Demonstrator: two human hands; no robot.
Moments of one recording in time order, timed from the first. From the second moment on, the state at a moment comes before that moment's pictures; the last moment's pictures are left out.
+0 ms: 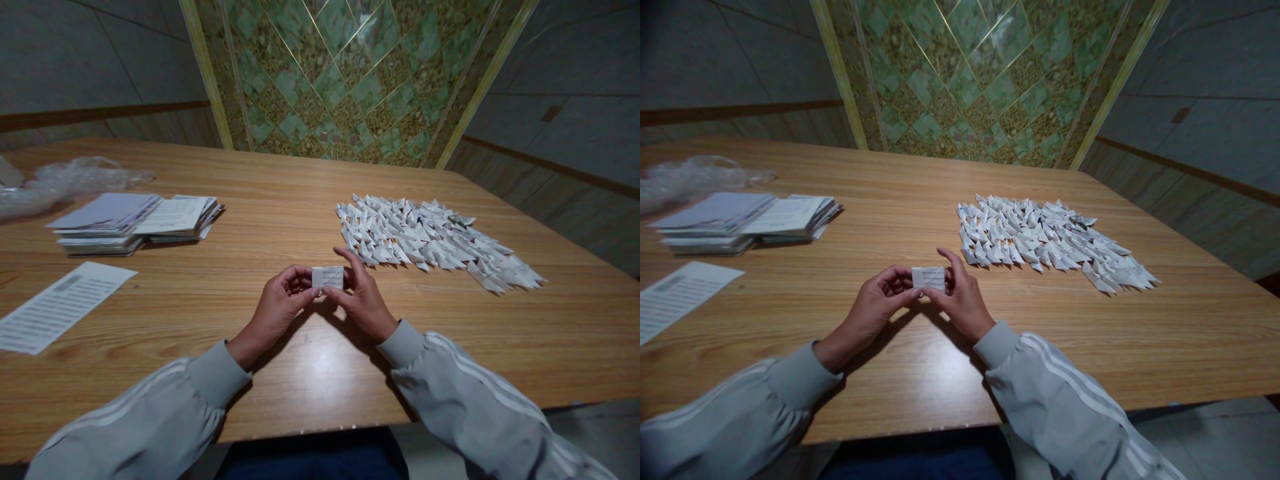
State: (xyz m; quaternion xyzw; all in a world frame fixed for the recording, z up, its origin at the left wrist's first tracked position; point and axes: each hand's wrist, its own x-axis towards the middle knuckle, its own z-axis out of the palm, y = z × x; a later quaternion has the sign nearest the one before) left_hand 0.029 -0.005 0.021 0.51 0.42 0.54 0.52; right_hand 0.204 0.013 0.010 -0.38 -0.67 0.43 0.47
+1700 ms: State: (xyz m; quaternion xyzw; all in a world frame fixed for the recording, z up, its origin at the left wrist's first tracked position) left_hand 0.023 -0.006 0.024 0.55 0.46 0.52 0.46; right_hand 0.206 0.014 0.012 -0.36 -0.67 0.40 0.51
